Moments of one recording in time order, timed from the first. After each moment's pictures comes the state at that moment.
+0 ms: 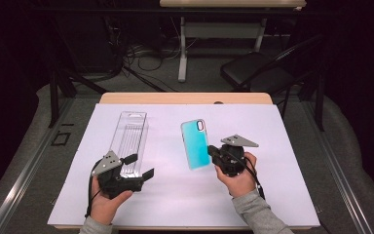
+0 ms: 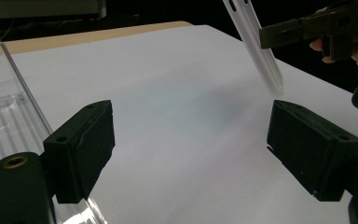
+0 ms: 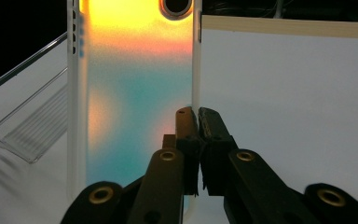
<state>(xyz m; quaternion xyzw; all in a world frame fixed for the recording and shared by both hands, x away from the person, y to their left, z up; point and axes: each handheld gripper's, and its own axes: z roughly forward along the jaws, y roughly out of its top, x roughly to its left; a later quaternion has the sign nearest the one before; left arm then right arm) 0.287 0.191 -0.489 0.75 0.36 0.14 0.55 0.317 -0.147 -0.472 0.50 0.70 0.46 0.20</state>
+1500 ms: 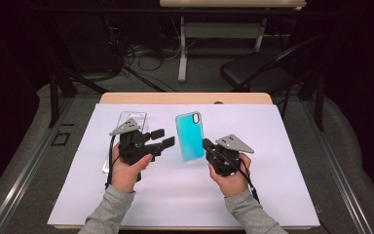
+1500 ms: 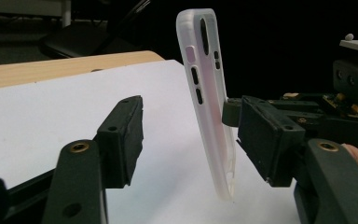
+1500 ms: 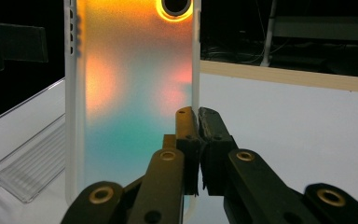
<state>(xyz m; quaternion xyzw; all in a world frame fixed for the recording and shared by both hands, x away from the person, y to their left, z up) 0.342 0.141 -0.433 0.72 0.36 0.05 0.59 0.310 -0.129 -0.465 0.47 0.67 0.51 0.26</state>
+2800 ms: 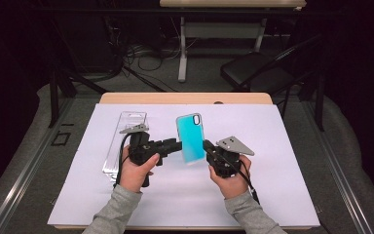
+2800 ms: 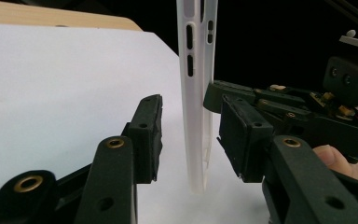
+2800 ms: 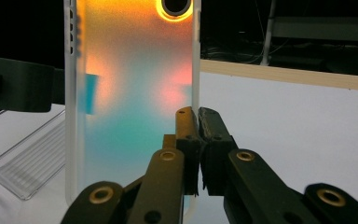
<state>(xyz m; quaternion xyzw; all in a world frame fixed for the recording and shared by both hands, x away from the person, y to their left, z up) 0.348 0.125 -0.455 0.71 0.40 -0.06 0.57 0.307 -0.130 -0.468 0.47 0.67 0.51 0.27</state>
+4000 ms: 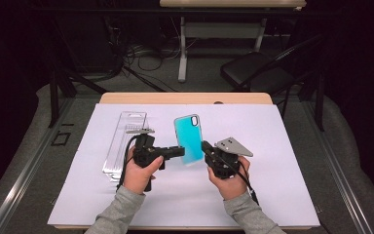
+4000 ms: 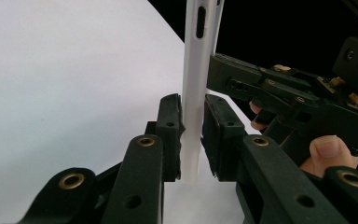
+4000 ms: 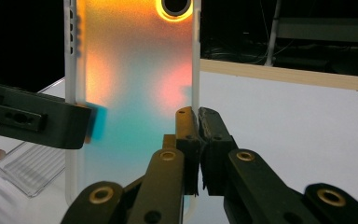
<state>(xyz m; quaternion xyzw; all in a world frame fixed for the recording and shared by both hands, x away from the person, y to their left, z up) 0.348 0.116 -0.465 0.72 0.41 -0.10 0.55 0.305 -0.127 -0.469 0.47 0.67 0.51 0.26</state>
